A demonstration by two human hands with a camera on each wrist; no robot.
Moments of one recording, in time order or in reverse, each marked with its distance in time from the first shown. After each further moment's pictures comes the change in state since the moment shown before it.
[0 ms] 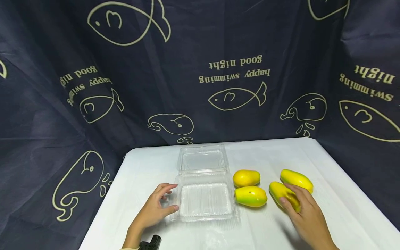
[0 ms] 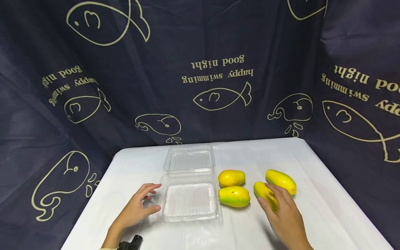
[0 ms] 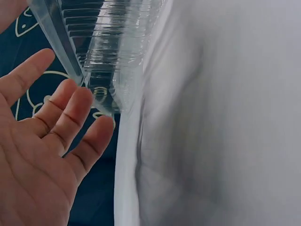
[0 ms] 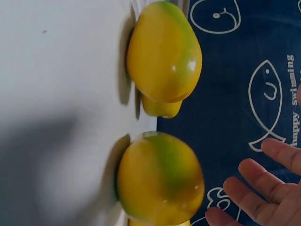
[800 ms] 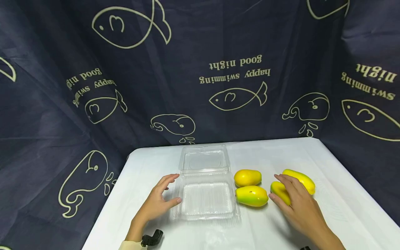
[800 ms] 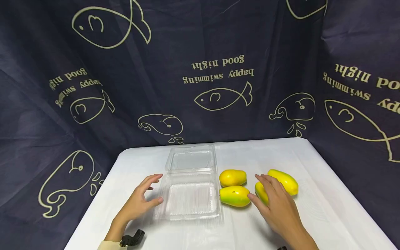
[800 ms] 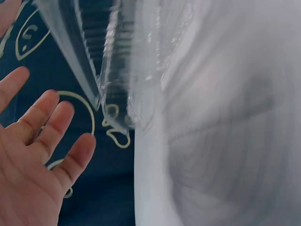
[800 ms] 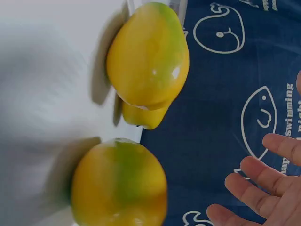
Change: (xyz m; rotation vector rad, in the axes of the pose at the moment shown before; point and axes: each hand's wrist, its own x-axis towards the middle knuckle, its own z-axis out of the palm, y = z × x) left_hand 0.014 0.025 -0.007 0.082 0.062 0.187; right_hand 0.024 -0.011 -0.003 -0.097 -0.006 -0.224
